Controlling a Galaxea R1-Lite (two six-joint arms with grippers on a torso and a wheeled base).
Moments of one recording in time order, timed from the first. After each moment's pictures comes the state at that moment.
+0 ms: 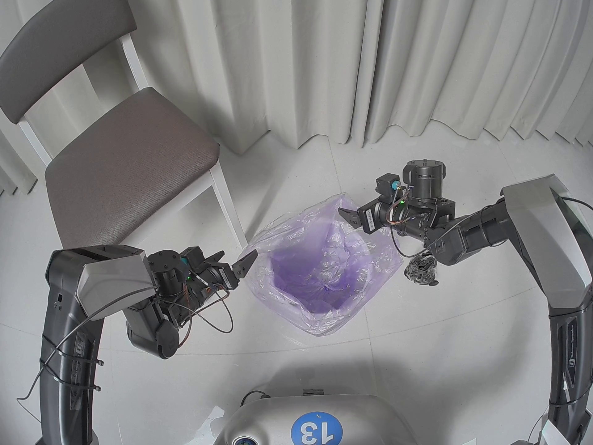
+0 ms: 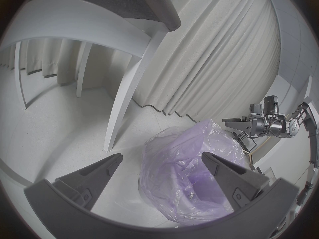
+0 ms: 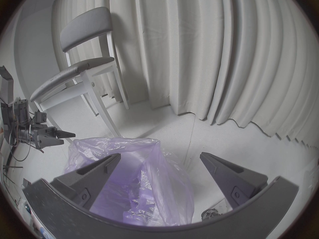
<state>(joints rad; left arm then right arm) -0.24 2.53 -0.93 -1.55 -0.29 -0.35 0.36 2.38 -1.52 -0.61 0.10 -0.20</state>
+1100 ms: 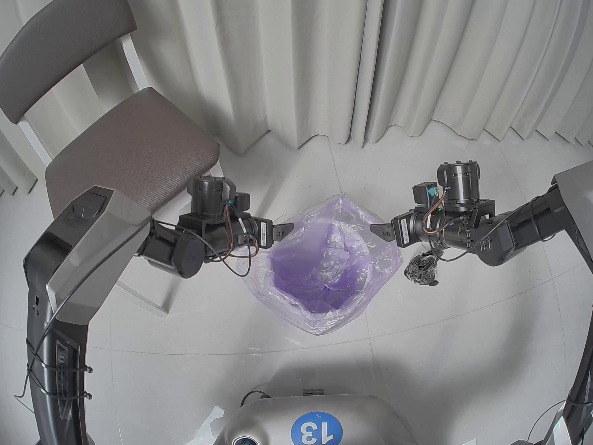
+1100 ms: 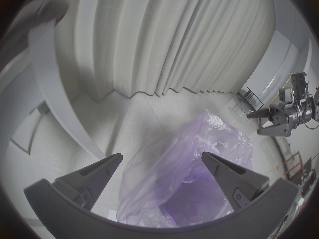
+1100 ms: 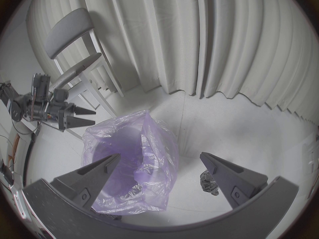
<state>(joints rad) -0.37 2.37 -1.55 -0.45 -0.19 -0.02 0.32 2.16 -1.26 -0.44 0.08 -0.06</state>
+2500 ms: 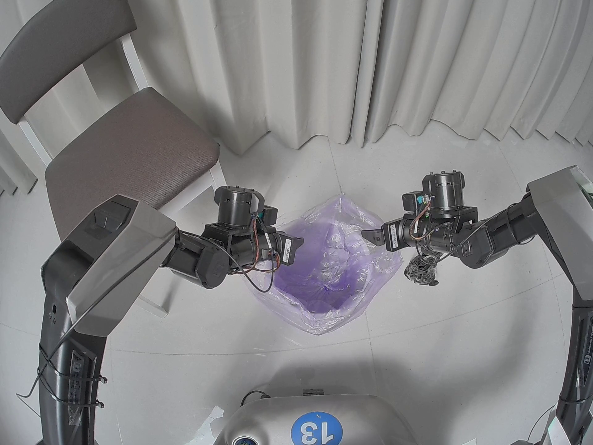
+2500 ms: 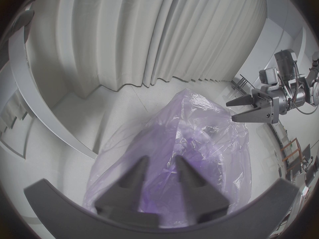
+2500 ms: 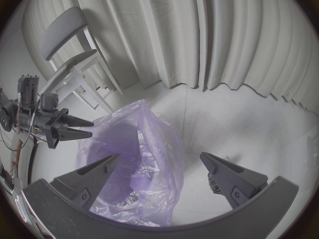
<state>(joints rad) -0.45 2.42 -1.55 -0.44 -0.17 0.03 0.31 2.27 -1.36 -0.45 0.10 -0.03</state>
